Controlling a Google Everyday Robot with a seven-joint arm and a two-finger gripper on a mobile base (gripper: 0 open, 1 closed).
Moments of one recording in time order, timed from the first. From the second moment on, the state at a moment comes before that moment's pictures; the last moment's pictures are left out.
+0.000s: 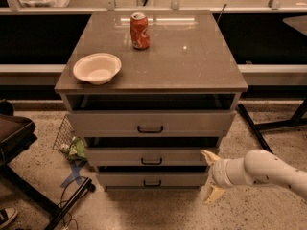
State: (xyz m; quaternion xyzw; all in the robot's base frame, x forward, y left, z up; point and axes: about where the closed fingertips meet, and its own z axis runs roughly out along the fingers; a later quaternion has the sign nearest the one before) arm 0.489 -0.191 0.484 -0.67 0.66 0.08 0.31
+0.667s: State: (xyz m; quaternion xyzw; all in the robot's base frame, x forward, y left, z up) arm 0.483 -0.191 0.439 -0.67 0.67 0.11 0.30
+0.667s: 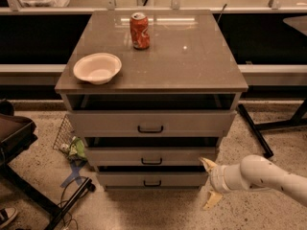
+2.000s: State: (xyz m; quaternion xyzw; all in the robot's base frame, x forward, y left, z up) arm 0.532 -0.189 0.273 -0.69 0.67 0.10 0.25
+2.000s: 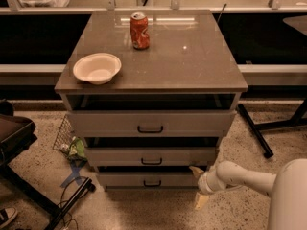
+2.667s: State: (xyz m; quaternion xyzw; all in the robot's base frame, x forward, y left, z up) arm 0.547 -0.190 0.224 -0.69 0.68 0.11 0.24
